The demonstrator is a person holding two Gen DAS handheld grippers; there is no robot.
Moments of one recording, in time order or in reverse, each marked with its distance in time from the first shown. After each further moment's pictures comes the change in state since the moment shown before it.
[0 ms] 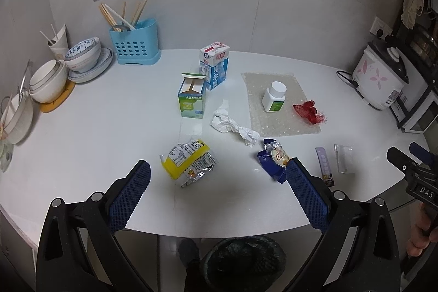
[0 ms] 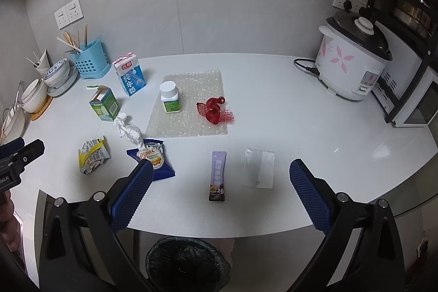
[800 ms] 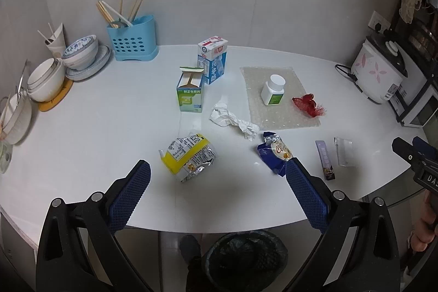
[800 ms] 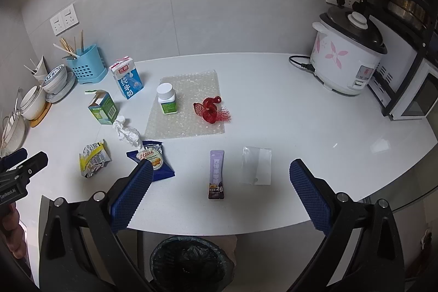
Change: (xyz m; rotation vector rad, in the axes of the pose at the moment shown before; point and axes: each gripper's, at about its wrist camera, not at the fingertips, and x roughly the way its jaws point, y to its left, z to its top) left arm 0.003 0.001 -0.007 0.014 0.019 -0.006; right arm -0.005 -0.004 -0.002 0.039 0.004 -0.006
